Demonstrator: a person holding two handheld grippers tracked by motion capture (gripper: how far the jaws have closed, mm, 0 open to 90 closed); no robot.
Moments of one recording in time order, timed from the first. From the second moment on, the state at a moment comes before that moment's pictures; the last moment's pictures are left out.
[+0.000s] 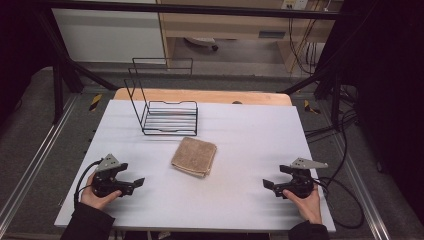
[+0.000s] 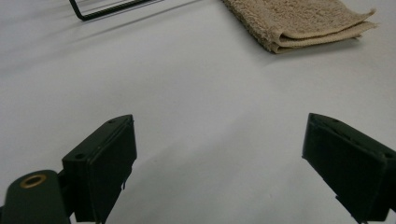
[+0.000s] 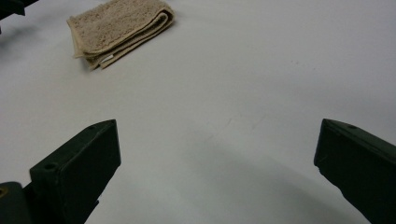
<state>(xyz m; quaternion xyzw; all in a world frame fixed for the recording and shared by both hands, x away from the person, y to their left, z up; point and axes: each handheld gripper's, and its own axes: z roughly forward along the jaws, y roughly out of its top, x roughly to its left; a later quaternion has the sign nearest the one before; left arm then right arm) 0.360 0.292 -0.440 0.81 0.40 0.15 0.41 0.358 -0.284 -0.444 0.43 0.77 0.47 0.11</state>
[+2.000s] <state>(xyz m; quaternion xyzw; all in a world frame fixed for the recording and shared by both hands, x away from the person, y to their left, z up) 0.359 0.288 -0.439 0.81 0.40 0.15 0.41 0.395 -0.085 -0.428 0.30 0.86 0.39 0.13</state>
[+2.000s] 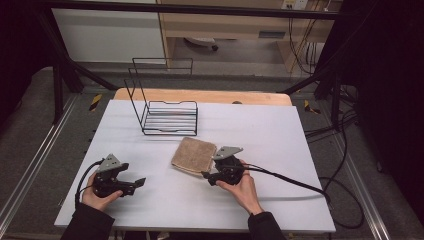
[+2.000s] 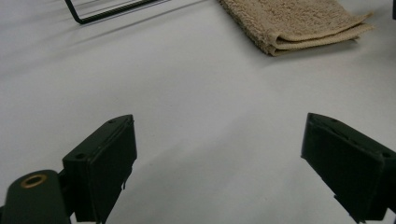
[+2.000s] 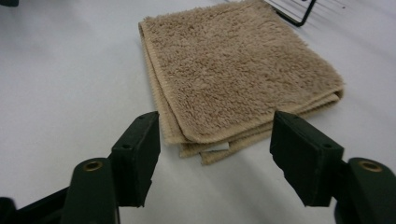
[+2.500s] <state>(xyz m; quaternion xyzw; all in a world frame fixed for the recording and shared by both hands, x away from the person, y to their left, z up) 0.359 0.290 -0.439 0.81 0.40 0.15 0.41 0.407 -0.060 -0.447 0.27 0.89 0.33 0.15</state>
